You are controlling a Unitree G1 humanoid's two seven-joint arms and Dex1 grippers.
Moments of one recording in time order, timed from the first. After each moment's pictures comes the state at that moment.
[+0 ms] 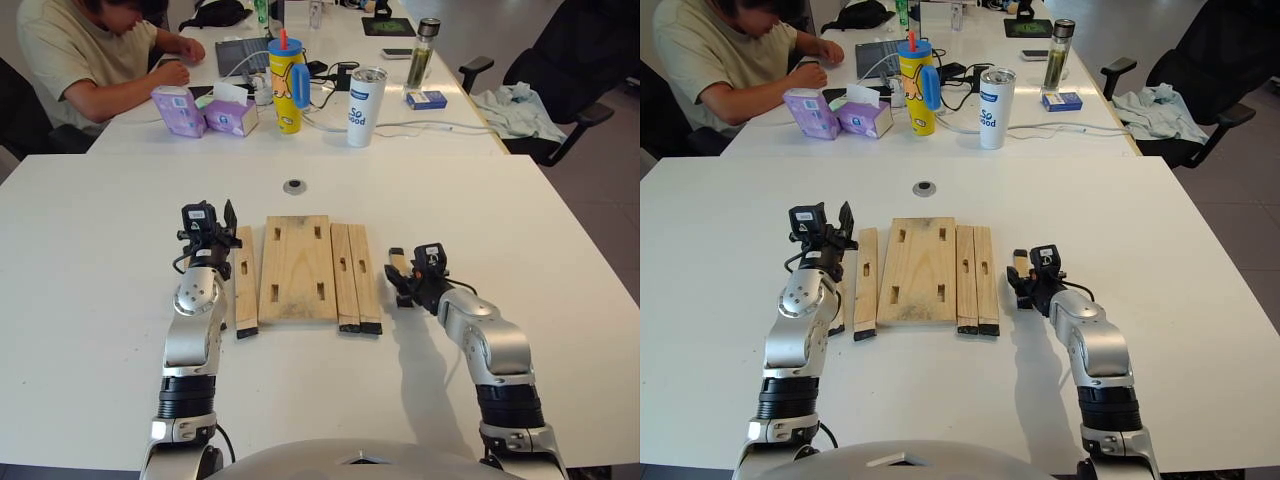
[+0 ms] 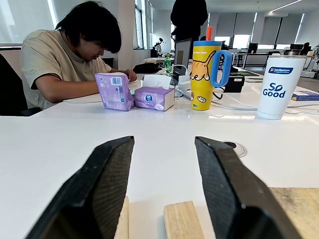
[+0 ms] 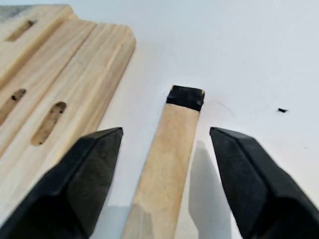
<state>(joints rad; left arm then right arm) -0.16 0.06 0.08 -0.10 -0.03 0.21 0.04 -0.11 -0.22 -0.03 -0.19 0.19 0.80 0.22</state>
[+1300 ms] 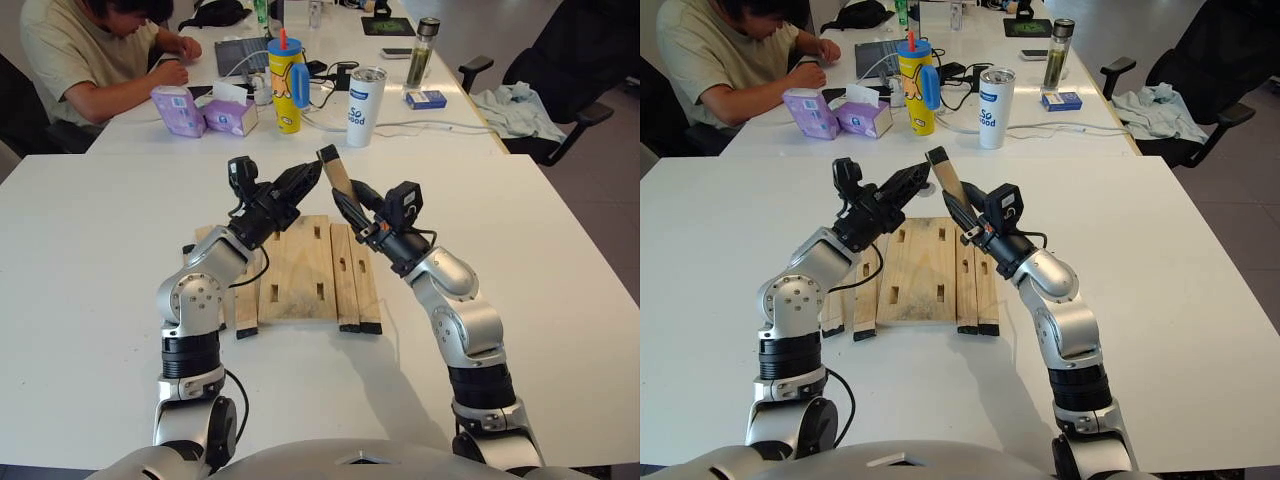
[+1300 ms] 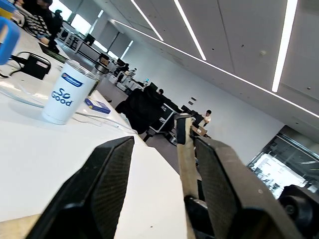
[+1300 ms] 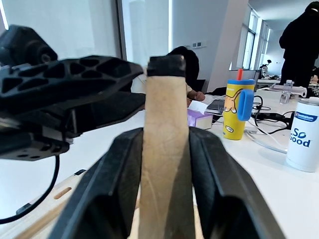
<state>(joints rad) -0.40 0.02 0.19 -0.17 -0.85 0.74 -0.35 -0.24 -0.14 0.10 -0.26 0.30 0.28 0.48</state>
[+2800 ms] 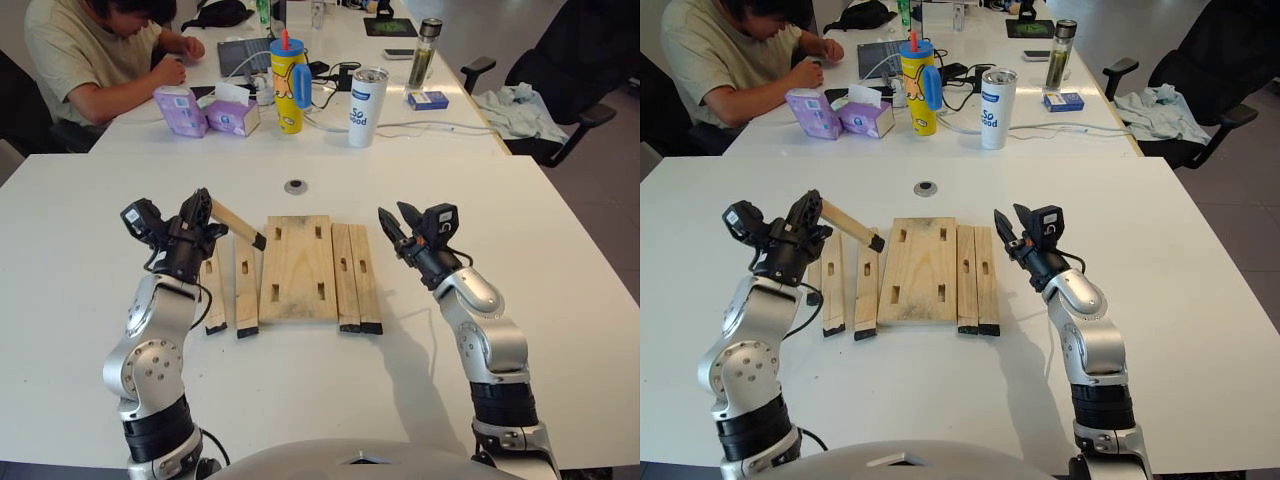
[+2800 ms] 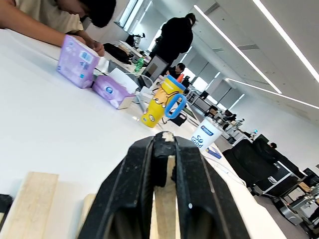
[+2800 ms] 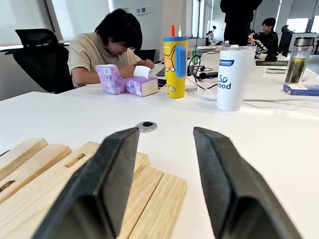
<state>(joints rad) -0.06 0.01 0.30 -0.56 -0.76 0.60 0.13 -0.11 -0.19 -0.03 -0.24 0.29 0.34 0.31</state>
